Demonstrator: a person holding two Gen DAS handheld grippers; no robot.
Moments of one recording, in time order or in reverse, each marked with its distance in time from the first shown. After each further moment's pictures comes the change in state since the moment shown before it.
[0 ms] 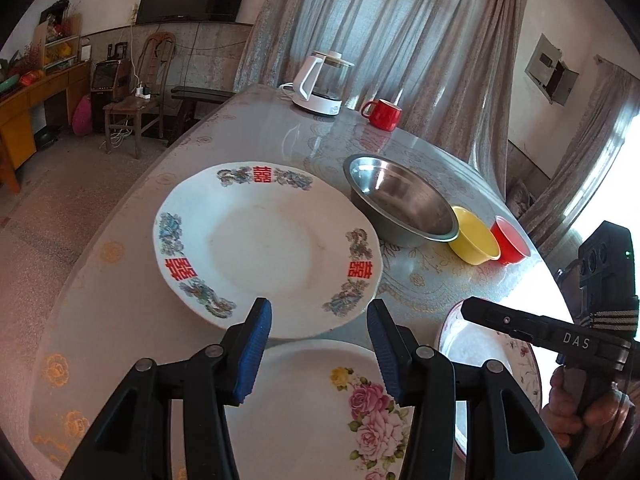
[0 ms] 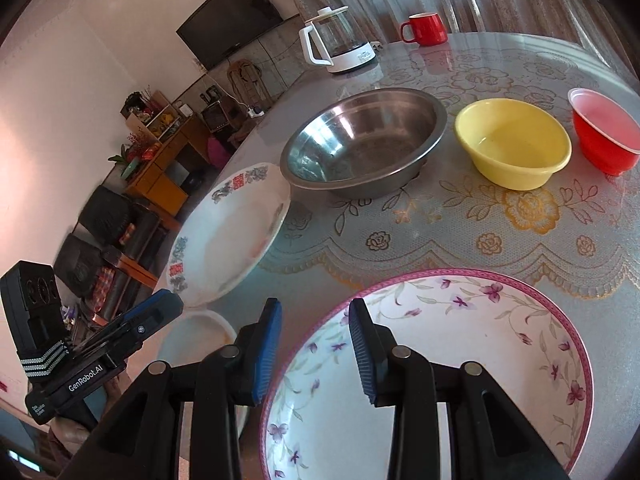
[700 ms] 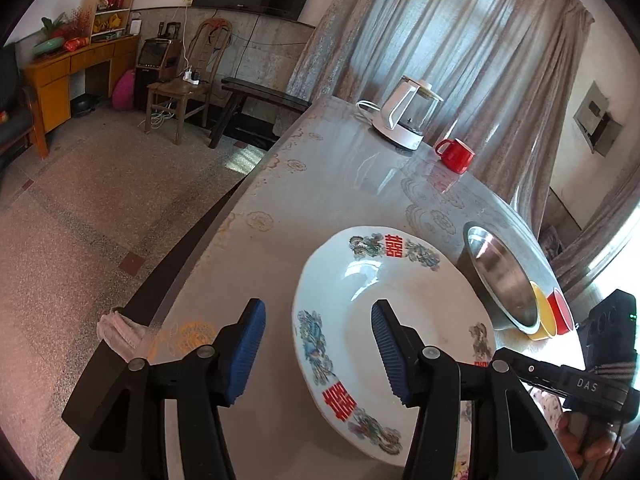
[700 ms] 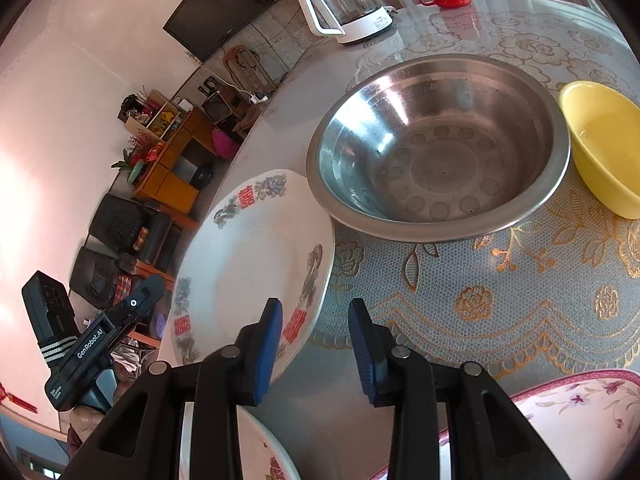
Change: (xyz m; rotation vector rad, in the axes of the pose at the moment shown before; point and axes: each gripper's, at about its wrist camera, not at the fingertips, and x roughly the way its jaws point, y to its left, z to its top) left arm 0.044 0.111 0.063 -0.149 -0.019 0.073; right arm 0.085 0.020 0.048 0.090 0.081 0.059
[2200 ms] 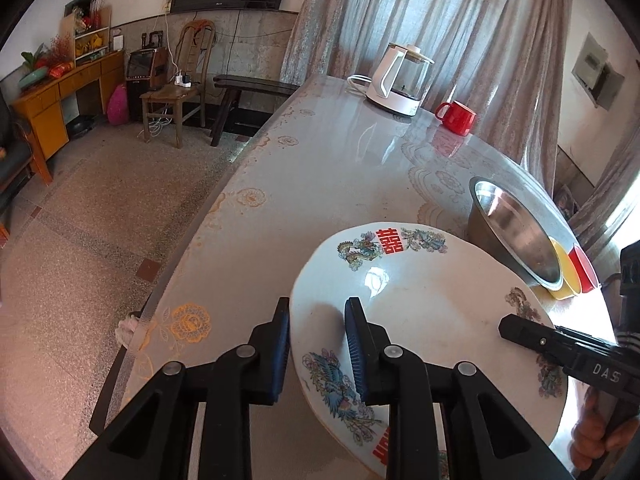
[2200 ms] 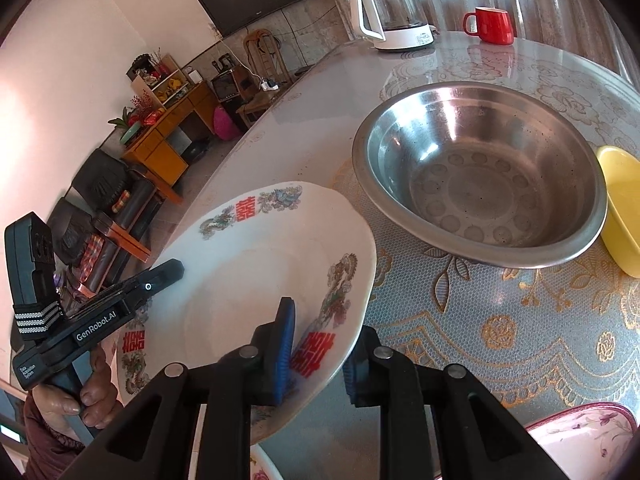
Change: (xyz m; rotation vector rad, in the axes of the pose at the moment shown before) left arm 0.008 -0.023 -0.021 0.131 0.043 0.071; right arm 0.011 0.034 0.000 -0.191 -0.005 -0.095
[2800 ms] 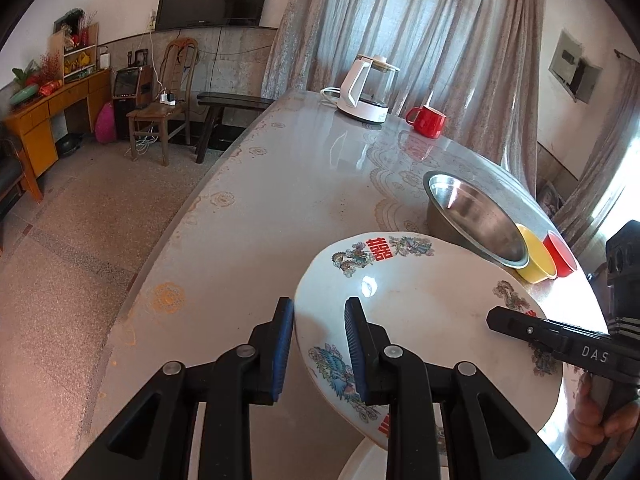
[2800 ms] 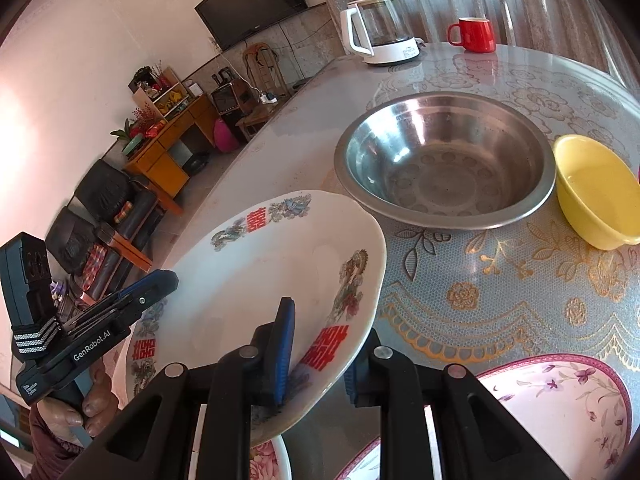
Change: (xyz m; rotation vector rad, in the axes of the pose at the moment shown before) left arm -0.026 -0.026 -0.023 0.049 -0.057 -0.040; right arm -0.030 -0.016 -0.020 0.017 -0.042 -0.008
